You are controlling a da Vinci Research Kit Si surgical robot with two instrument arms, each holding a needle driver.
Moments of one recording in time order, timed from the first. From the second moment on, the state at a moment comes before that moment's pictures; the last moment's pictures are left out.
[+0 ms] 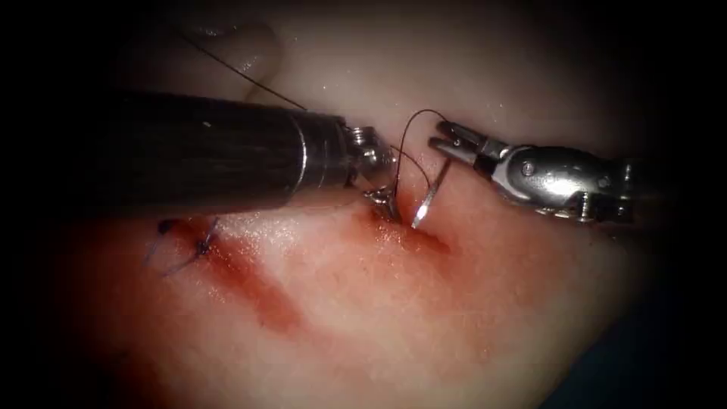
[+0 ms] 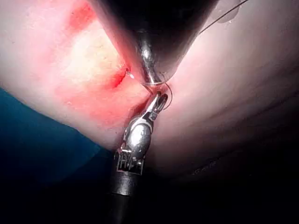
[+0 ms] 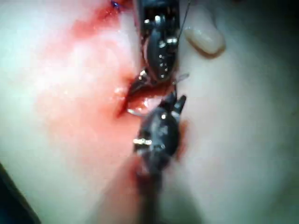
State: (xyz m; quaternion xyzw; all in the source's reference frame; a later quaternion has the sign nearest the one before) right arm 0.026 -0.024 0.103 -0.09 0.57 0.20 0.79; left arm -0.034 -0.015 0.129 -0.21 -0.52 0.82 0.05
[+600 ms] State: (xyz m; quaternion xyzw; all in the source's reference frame) right arm 0.026 -0.026 0.102 -0.06 0.59 0.25 0.76; left arm -0.034 -0.015 0.129 -0.21 -0.52 0.83 0.05
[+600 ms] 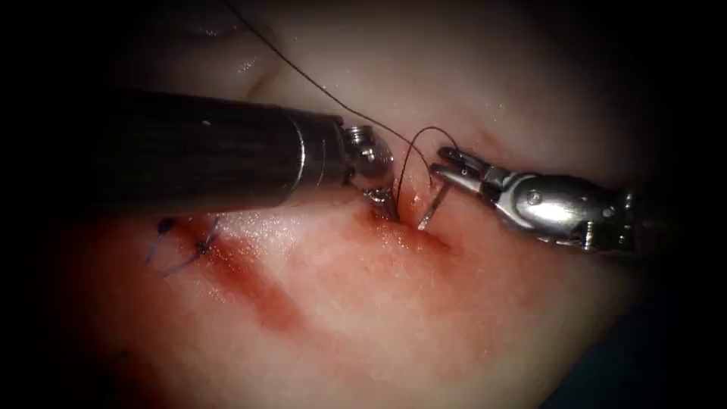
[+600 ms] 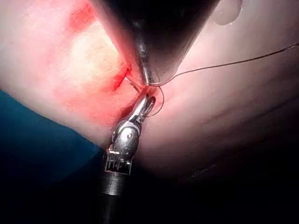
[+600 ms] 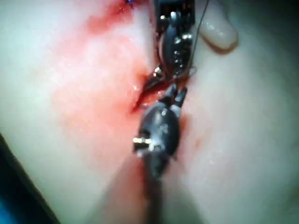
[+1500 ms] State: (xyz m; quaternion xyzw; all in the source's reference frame) right arm 0.026 -0.025 0.103 -0.04 0.59 0.26 0.76; left arm -0.033 -0.011 0.119 -0.26 -0.41 0.86 0.13
